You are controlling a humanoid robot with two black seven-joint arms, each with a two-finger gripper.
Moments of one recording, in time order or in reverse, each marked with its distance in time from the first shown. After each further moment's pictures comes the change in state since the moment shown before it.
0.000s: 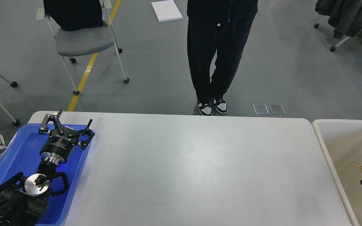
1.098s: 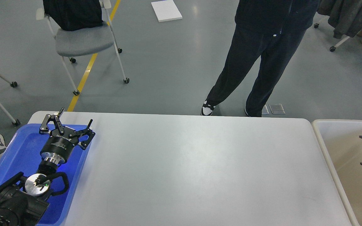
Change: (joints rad) left arm -0.001 -0.001 0.000 0.000 0.001 0.000 0.000; right arm 0.107 -0.058 0.001 0.017 -0.007 0.219 0.002
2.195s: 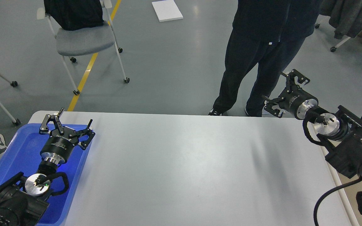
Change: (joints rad) left arm 0.000 0.000 0.000 0.000 0.000 0.000 0.000; right arm 0.090 0.217 0.641 0.360 0.088 0.158 0.012
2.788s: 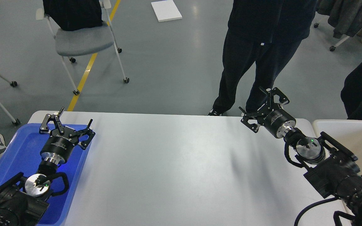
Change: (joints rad) left arm 0.000 0.000 0.000 0.000 0.000 0.000 0.000; right arm -0.144 0.102 0.105 -0.006 0.086 0.176 0.020
